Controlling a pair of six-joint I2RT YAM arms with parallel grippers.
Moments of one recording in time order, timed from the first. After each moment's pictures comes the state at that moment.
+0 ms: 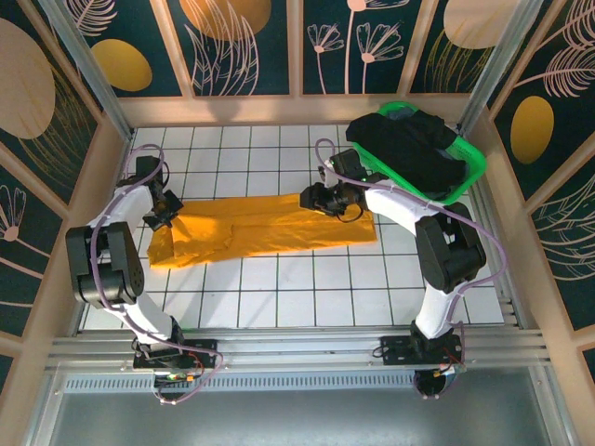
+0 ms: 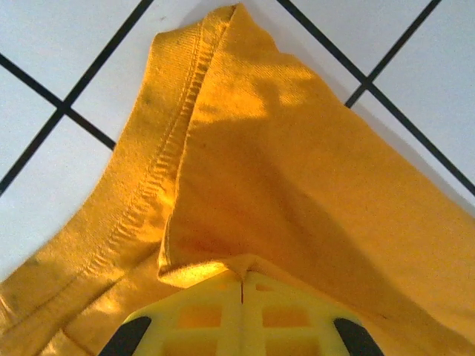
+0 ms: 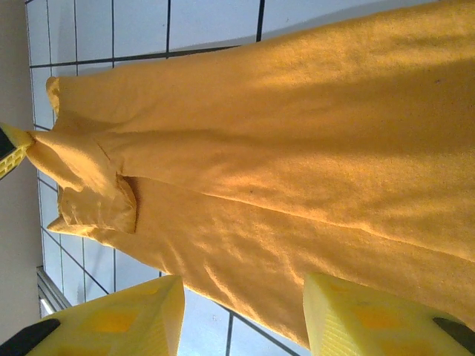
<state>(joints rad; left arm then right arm) 0.13 1.70 1.14 -0.68 -0.06 -0.60 0.50 1.81 1.25 -0.38 -0.51 0.60</state>
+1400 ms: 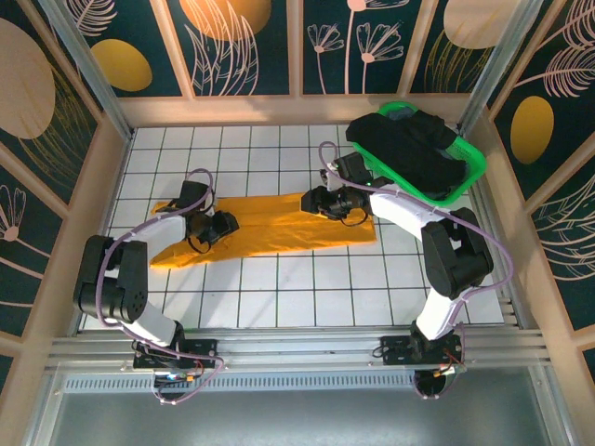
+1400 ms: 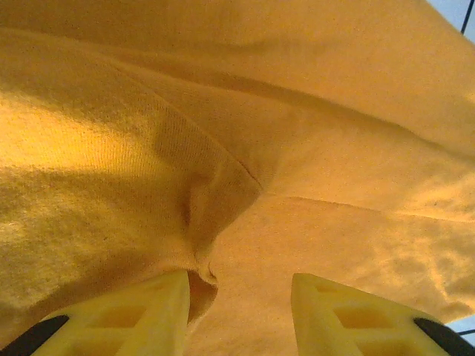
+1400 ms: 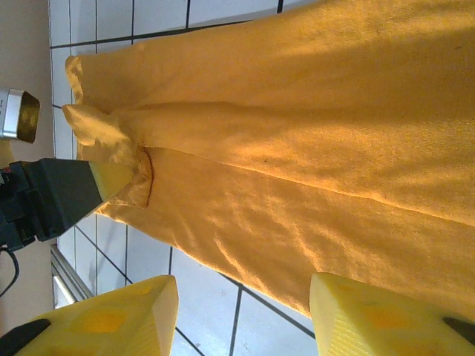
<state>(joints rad) -0.17 1.58 0.82 -0.34 0.34 -0.63 0.50 1.75 1.19 -0.36 -0.57 0.58</state>
